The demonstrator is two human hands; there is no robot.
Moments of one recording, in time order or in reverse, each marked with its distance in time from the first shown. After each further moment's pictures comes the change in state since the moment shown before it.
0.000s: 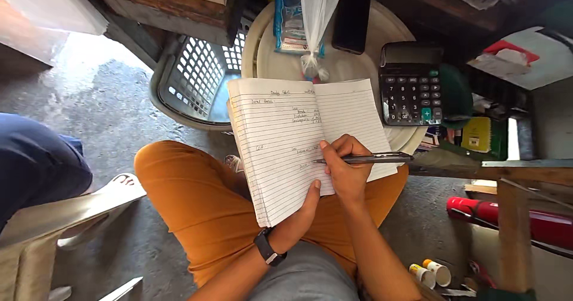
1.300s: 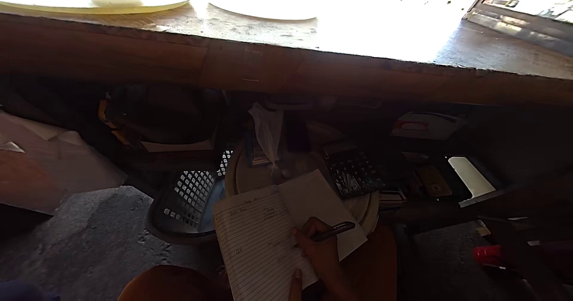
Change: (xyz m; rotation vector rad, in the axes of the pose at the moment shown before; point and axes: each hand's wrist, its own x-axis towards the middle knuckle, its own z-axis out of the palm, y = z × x) left_hand -0.003 0.018 0.010 -0.014 0.062 -0.077; right_hand 0.006 -0.010 0.001 0.109 0.081 0.195
